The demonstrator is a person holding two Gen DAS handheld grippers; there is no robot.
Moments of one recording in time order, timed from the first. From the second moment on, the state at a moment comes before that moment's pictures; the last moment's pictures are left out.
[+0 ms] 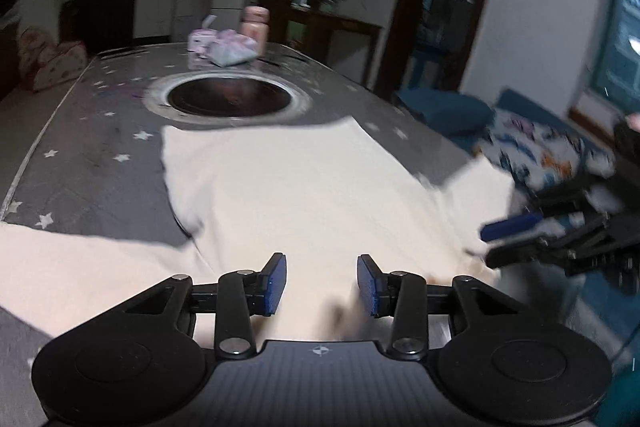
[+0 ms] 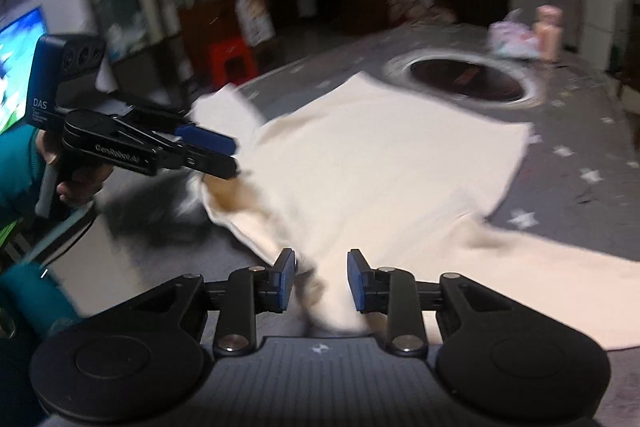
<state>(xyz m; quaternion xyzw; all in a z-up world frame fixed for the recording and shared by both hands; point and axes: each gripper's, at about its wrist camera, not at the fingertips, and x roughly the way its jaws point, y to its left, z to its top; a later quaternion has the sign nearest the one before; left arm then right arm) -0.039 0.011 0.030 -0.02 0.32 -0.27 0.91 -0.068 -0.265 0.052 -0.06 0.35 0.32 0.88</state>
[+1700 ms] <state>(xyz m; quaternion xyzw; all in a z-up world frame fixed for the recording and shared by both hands) -0.056 -0.077 0.019 0.05 0.31 -0.28 0.91 -0.053 -0.452 0.031 0.15 0.27 -0.07 0.95</state>
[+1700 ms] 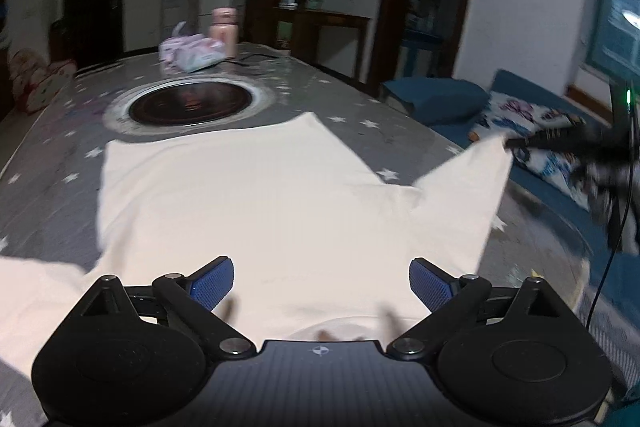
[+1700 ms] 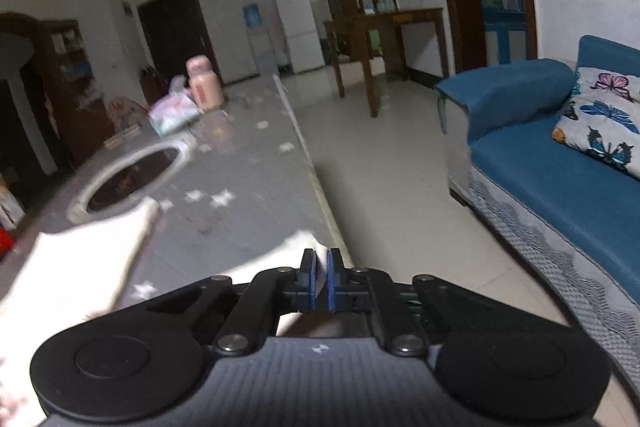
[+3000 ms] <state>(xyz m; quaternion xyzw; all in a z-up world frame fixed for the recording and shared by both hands) -0.077 0.067 0.042 -0.05 0.25 -0.10 0.96 -0.023 -0.157 0.054 0.02 0.35 0.38 0.86</state>
